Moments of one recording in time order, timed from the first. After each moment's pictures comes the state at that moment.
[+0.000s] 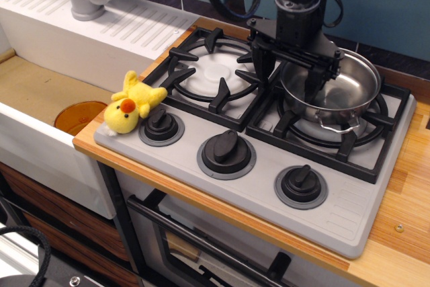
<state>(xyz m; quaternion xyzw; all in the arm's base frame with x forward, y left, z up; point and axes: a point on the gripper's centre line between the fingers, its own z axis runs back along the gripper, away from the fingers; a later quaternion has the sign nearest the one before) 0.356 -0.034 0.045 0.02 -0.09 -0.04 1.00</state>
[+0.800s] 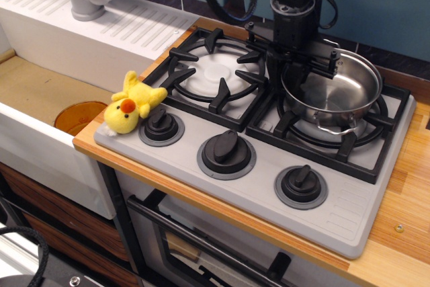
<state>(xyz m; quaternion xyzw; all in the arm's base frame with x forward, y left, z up) 0.360 -0.035 0.039 0.01 -0.09 -0.03 1.00</state>
